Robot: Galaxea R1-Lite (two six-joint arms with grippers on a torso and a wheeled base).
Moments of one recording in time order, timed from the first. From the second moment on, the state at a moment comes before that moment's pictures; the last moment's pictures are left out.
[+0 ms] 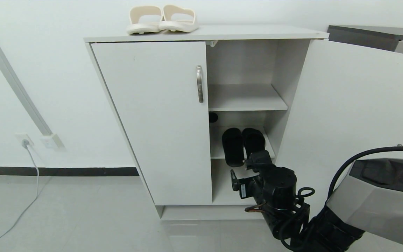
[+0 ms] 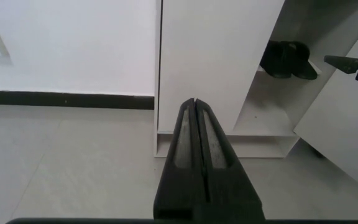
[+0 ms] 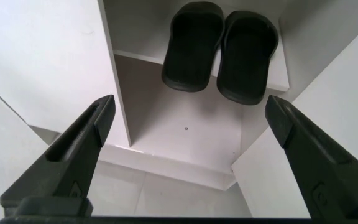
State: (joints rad) left arm 0.00 0.00 0.00 0.00 -0.01 -0.08; right arm 0.80 2.19 -0.77 -1.31 -0.60 -0.01
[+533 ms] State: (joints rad) left arm 0.00 0.00 0.00 0.00 0.00 -0.09; right arm 0.80 2.19 -0.77 -1.31 -0.60 -0.01
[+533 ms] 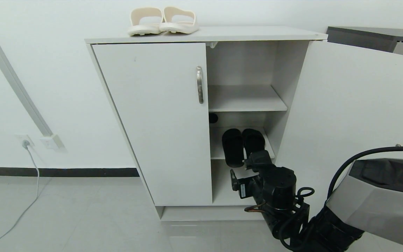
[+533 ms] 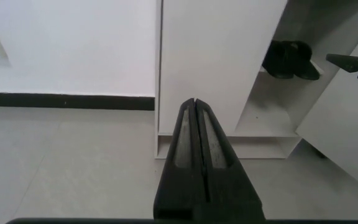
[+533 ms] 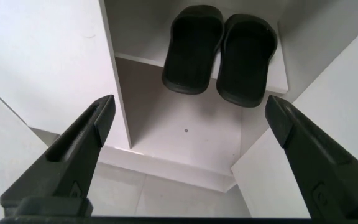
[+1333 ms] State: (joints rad) left arm 0.00 0.00 0.00 0.00 -0.01 -0.09; right arm 0.80 2.19 -0.77 -1.32 -0.60 -0.01
